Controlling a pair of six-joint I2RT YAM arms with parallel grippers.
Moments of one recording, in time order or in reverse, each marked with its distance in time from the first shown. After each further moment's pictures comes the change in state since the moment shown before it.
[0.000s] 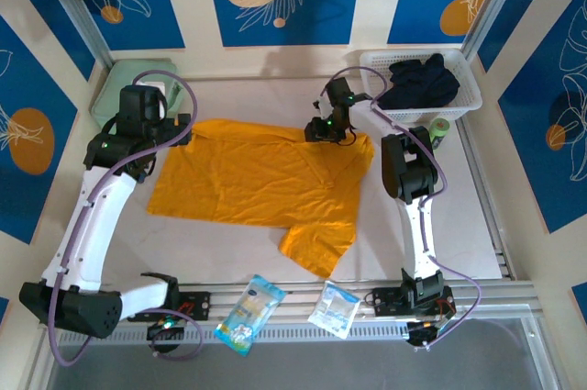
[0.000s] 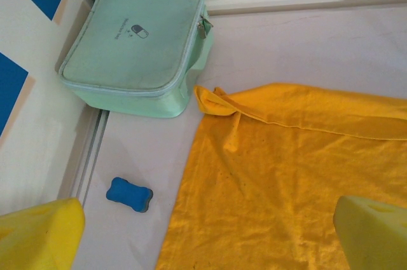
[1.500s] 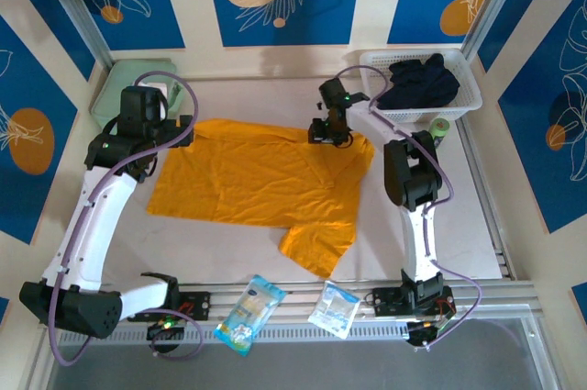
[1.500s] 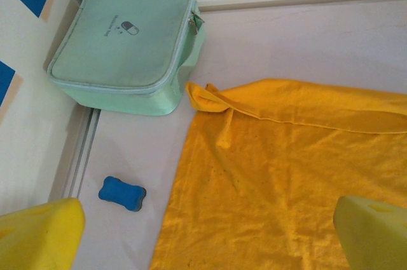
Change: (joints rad) left arm 0.000 0.000 -0.010 0.002 0.026 0.003; right arm 0.043 -0.100 -0.058 -0.064 0.198 0.142
